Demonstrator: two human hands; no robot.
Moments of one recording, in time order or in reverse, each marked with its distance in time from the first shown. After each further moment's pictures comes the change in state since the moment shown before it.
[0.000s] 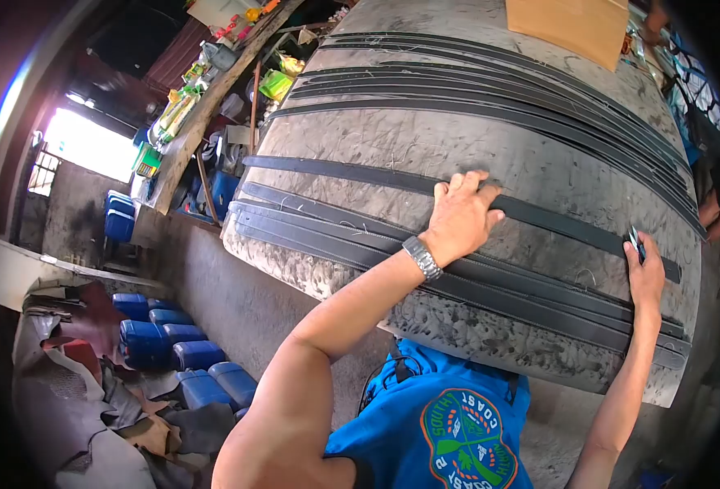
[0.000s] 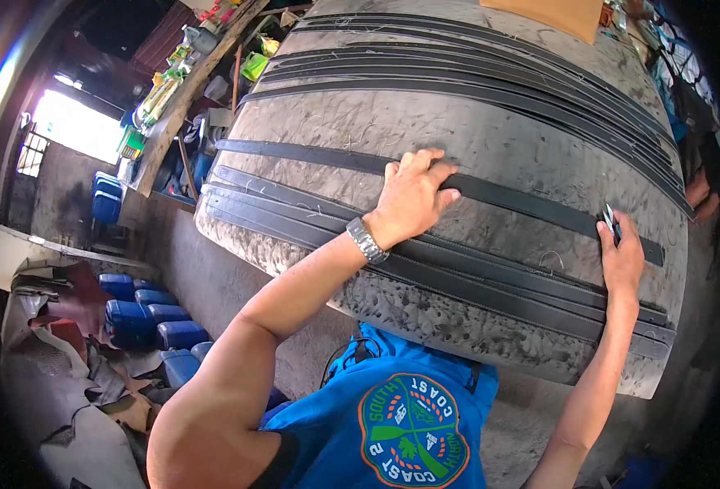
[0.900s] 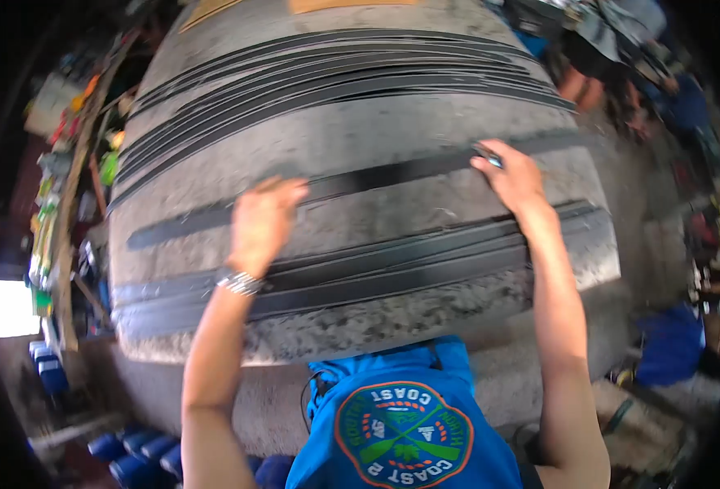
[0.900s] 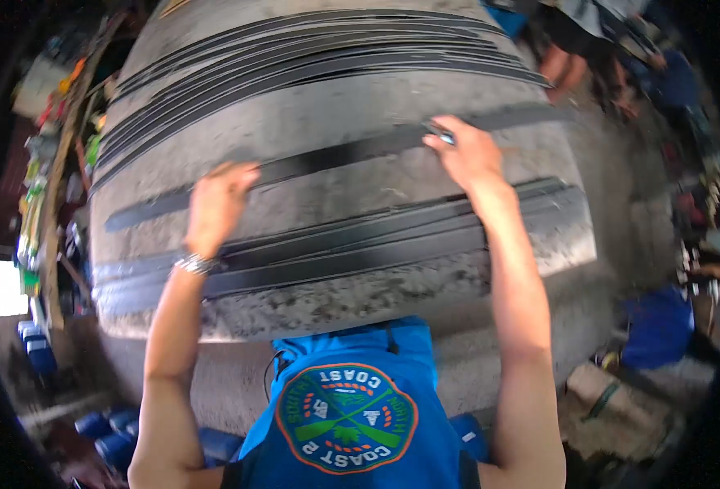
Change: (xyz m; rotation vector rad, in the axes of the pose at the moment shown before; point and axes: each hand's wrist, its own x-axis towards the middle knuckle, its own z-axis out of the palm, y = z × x) left_hand 0.029 -0.026 -0.009 -0.071 -0.052 0.199; right_hand -0.006 -0.014 -0.006 0.075 0.011 0.086
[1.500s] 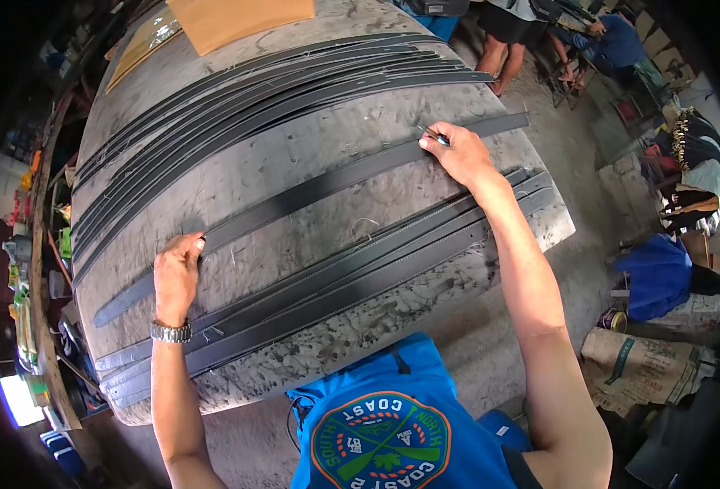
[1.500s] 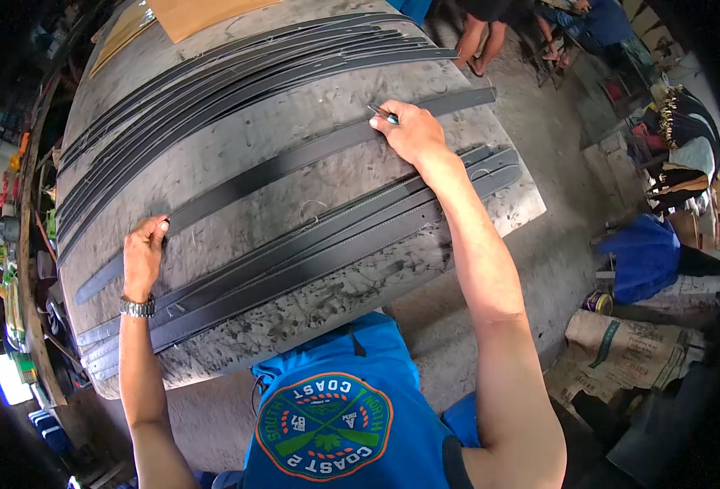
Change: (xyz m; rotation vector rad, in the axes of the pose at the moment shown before) left_hand -0.003 -0.040 -0.026 -0.041 -0.117 -0.151; right_hand 0.010 0.027 -0.040 0.066 -0.043 0.264
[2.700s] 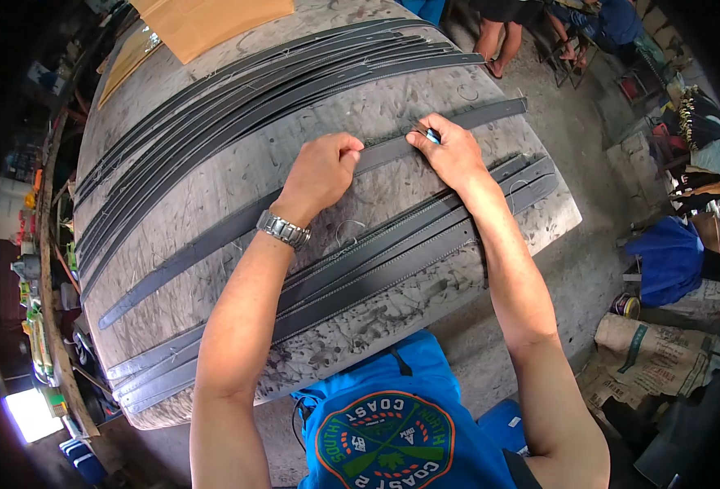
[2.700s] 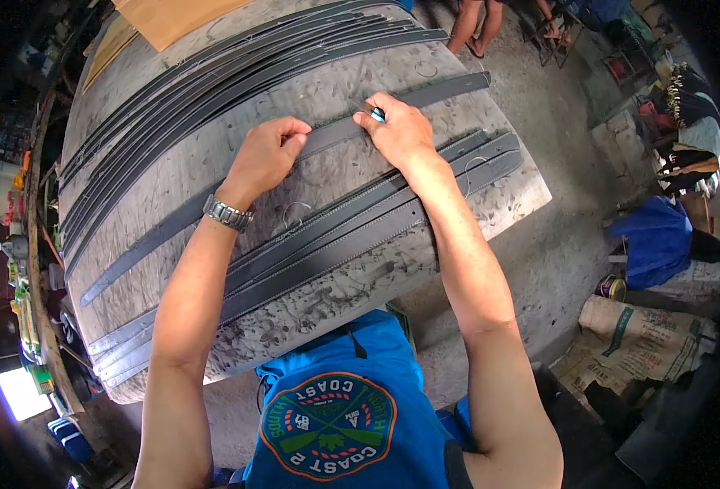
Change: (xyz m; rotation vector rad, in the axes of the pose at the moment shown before) left_hand 0.128 0.209 0.127 -0.475 -0.275 0.195; right_hand -0.012 0.008 0.012 0.159 0.097 0.004
